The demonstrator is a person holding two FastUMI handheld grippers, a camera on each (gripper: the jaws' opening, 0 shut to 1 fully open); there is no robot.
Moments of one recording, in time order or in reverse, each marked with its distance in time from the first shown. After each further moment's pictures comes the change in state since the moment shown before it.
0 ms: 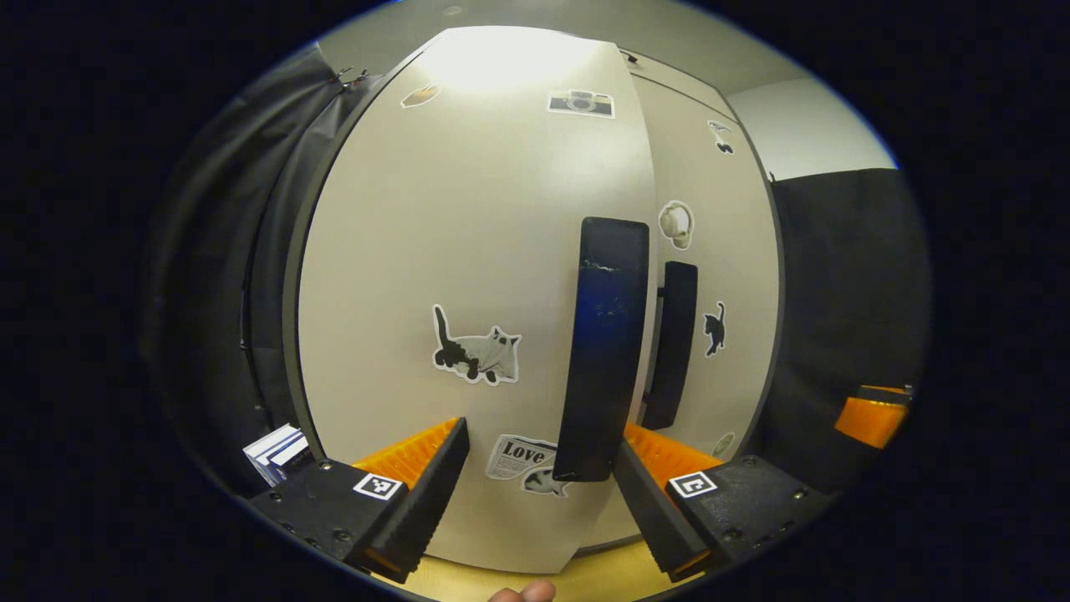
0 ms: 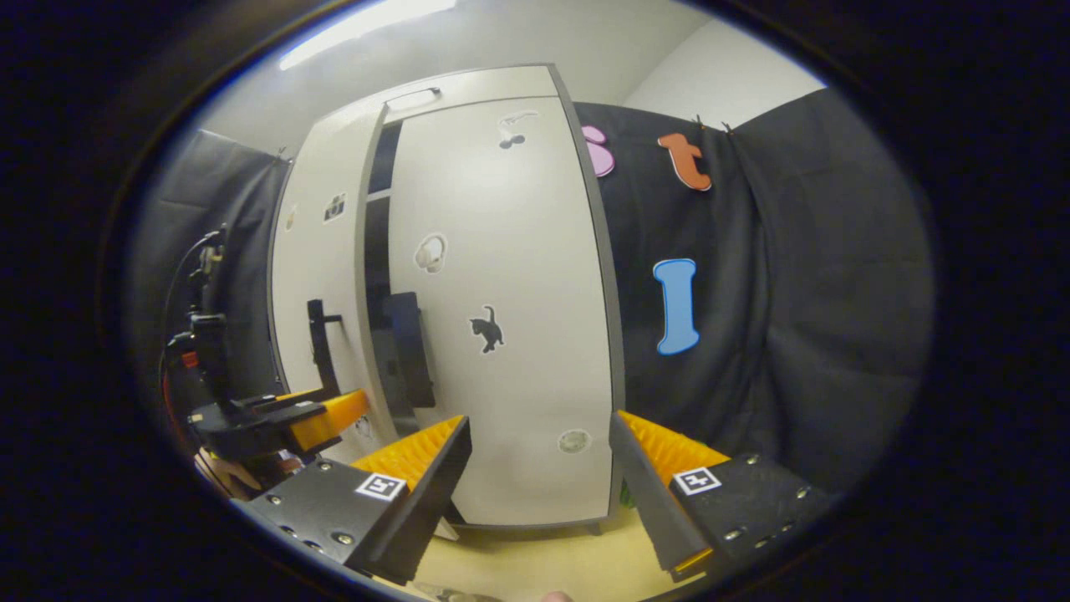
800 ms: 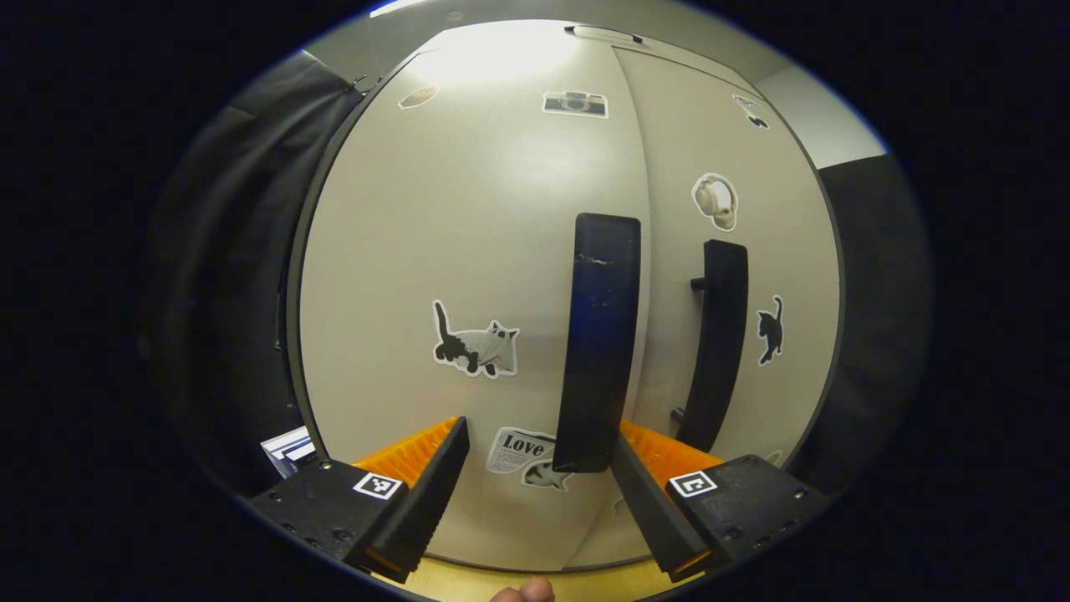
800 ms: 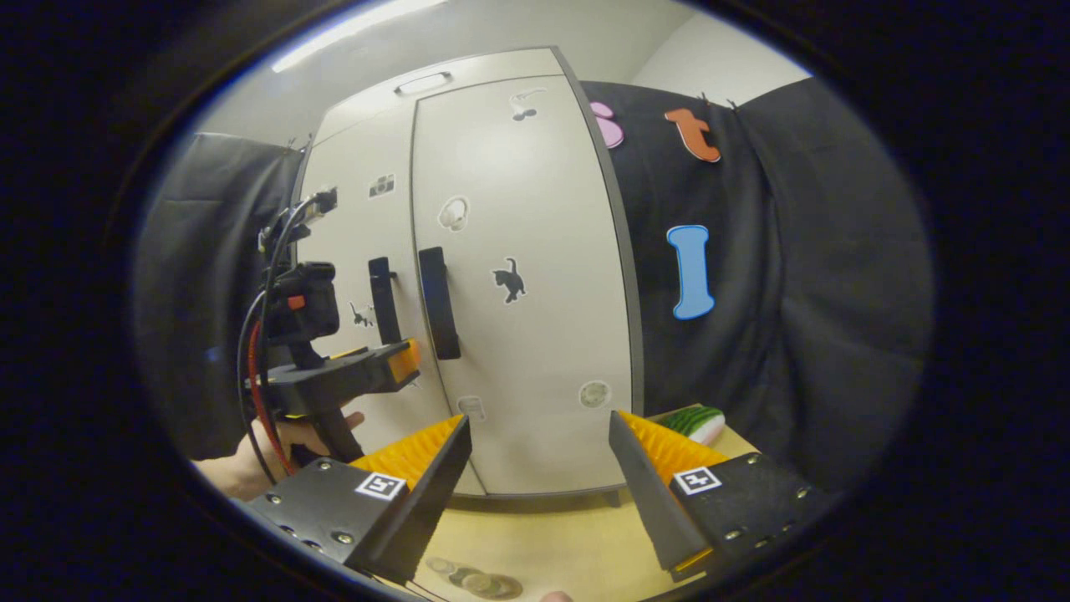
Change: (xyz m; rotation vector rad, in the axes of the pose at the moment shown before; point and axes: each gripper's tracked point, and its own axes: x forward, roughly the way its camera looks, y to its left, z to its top) left arm -0.005 -0.011 0.004 0.008 -0.020 0.157; right arm -0.024 0.006 -0.037 0.033 0.072 0.043
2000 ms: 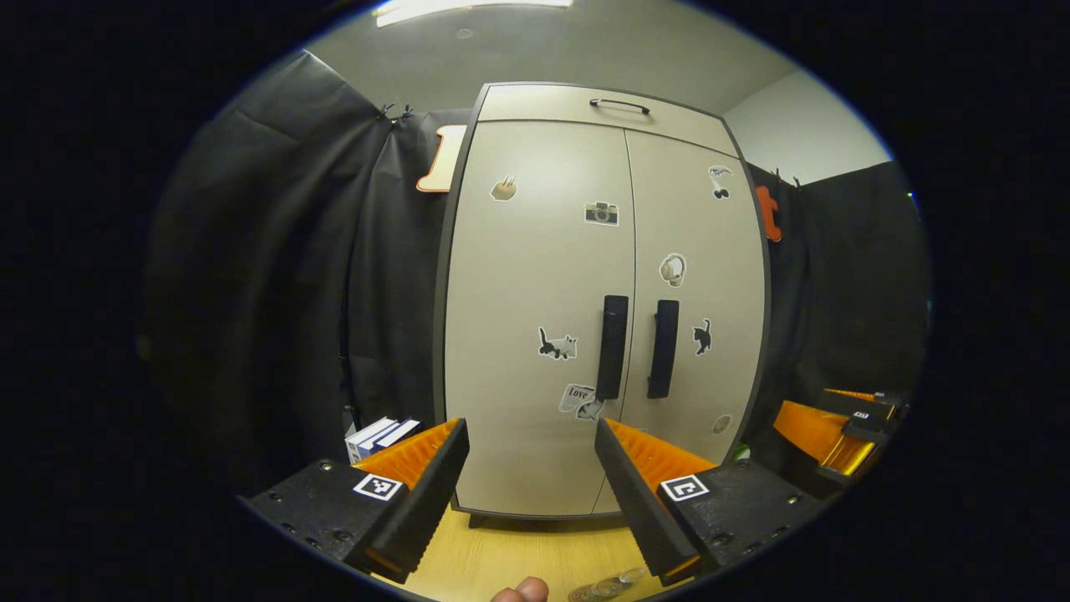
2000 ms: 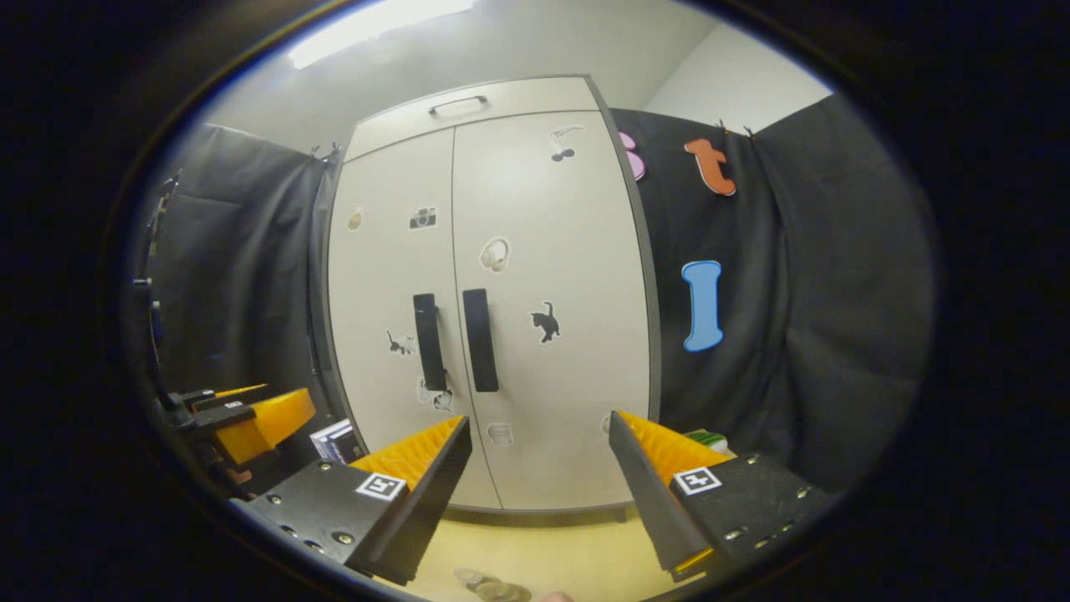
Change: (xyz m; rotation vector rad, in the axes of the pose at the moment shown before) left arm -0.184 0.062 0.033 0.033 -0.003 -0.002; right arm -0.027 0.039 0.039 -0.058 -0.085 0.019
